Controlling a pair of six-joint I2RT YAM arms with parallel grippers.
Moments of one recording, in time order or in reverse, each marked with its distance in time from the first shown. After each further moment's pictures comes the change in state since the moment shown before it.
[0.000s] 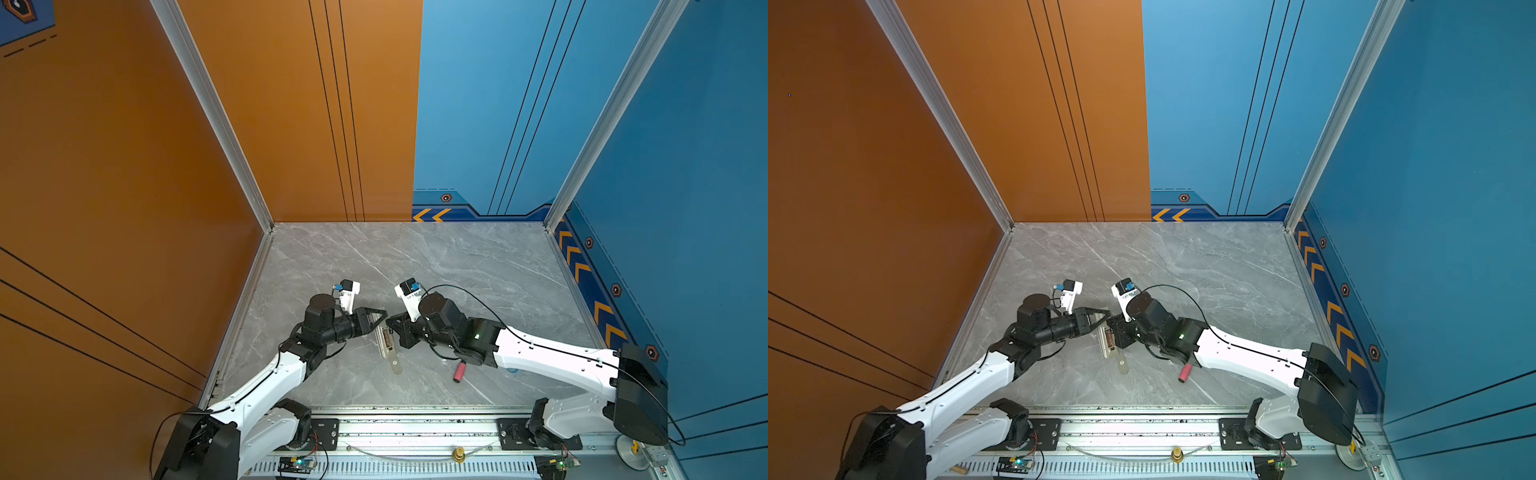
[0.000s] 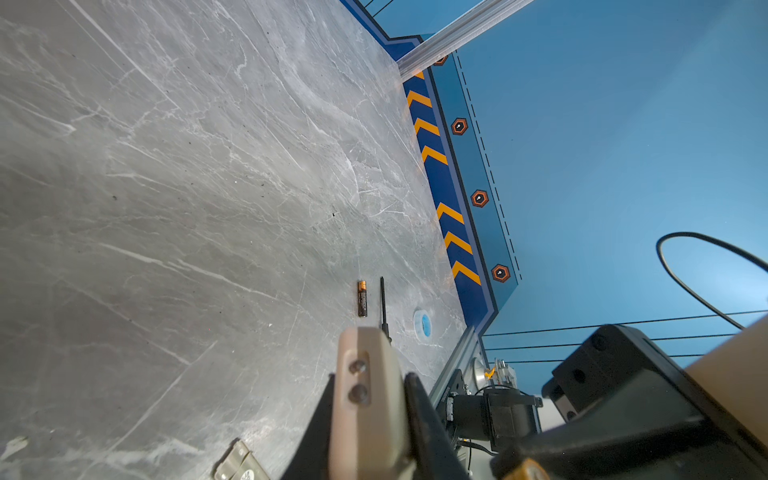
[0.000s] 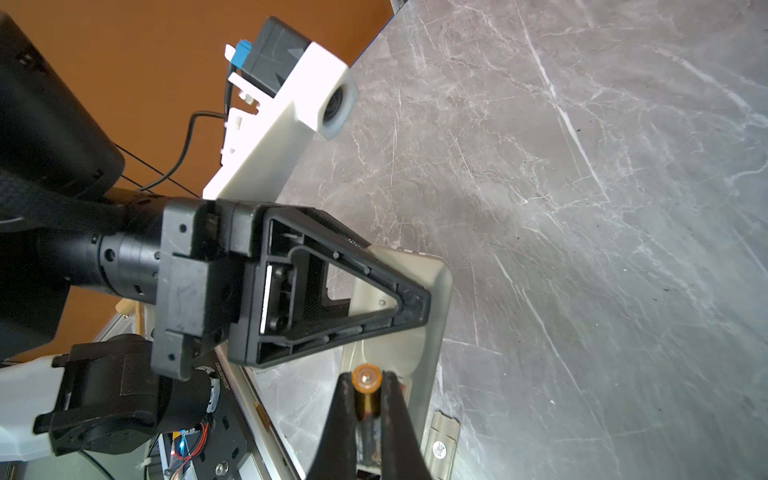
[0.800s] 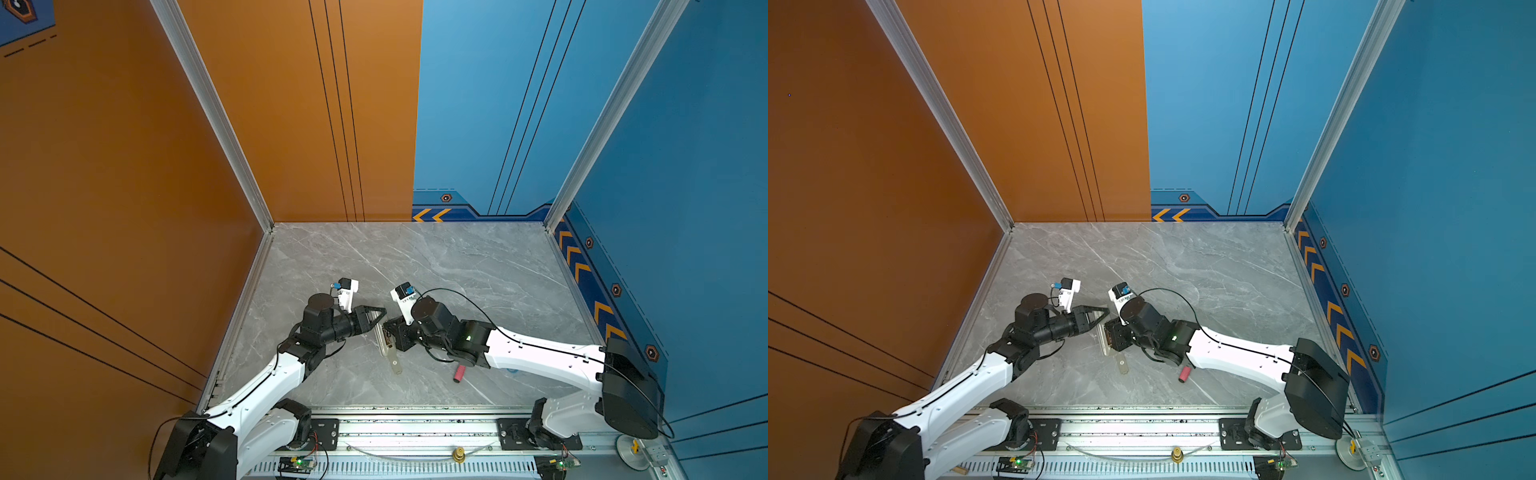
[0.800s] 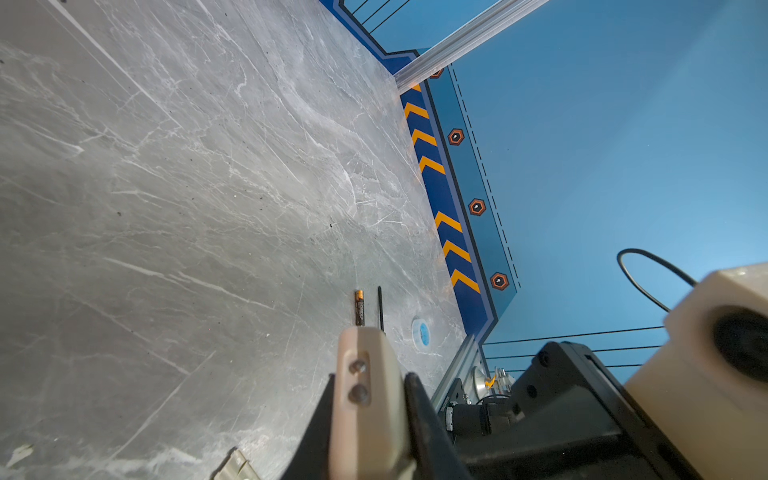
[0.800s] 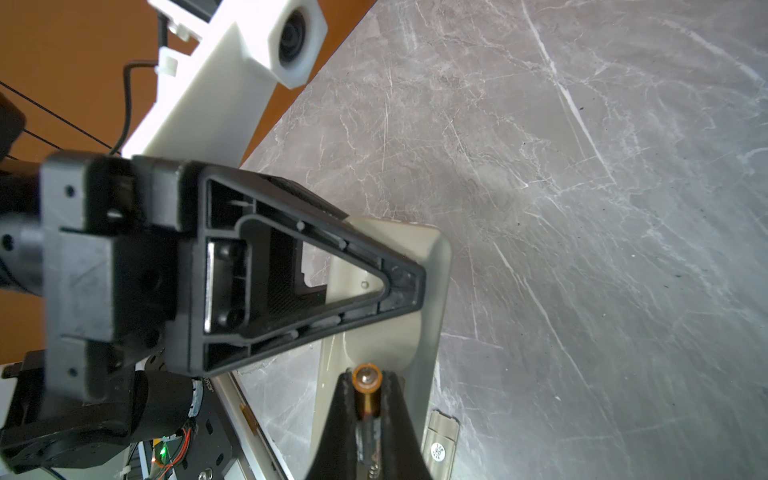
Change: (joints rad) left arm 0.000 -0.023 0.009 -0.006 -0.018 -0.004; right arm 0.018 0.050 0.000 0.009 0.035 0.011
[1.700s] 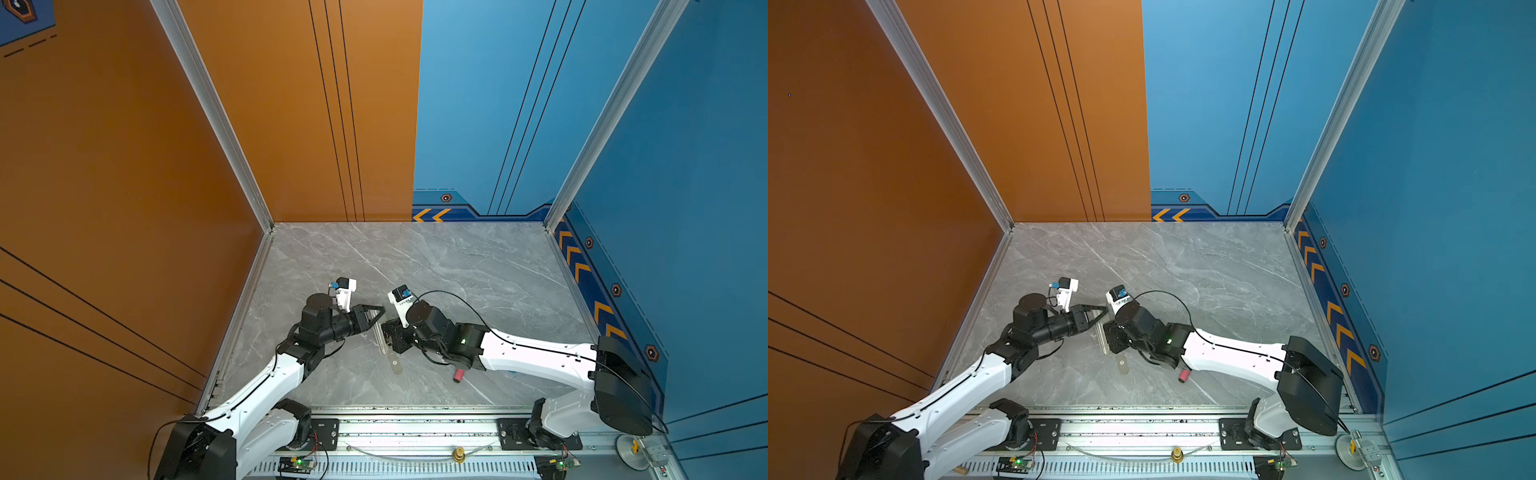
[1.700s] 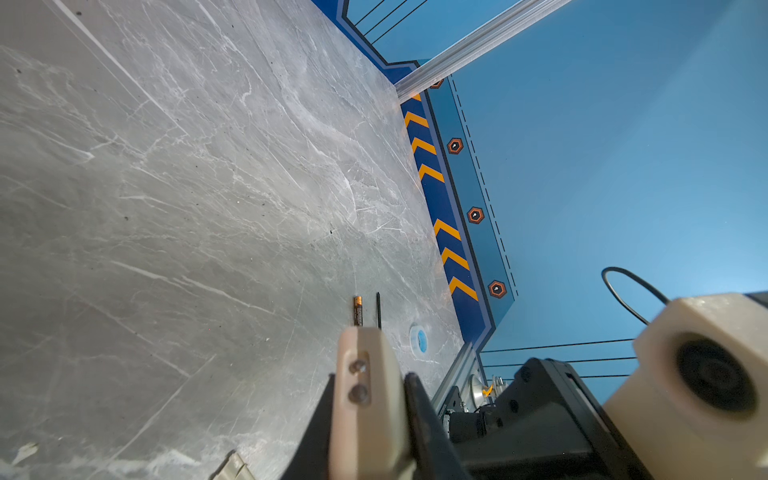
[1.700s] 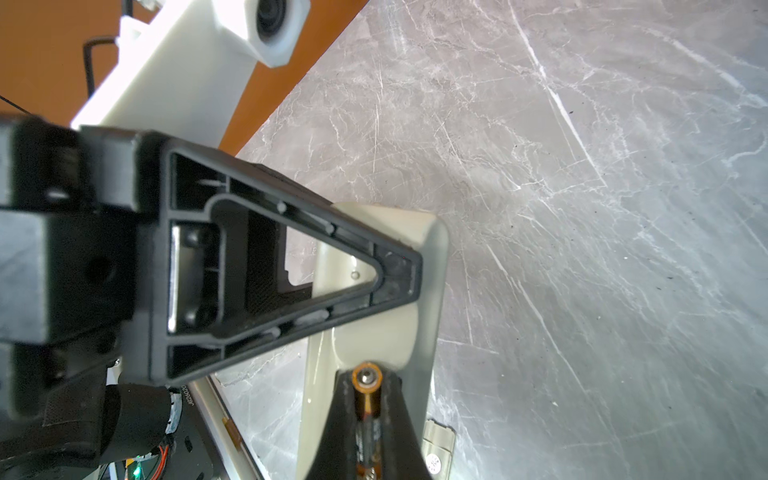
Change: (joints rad) left arm 0.010 -0.014 0.000 0.000 -0.010 -0.019; right arm 0.027 0.030 0.000 0.020 0.068 -0.004
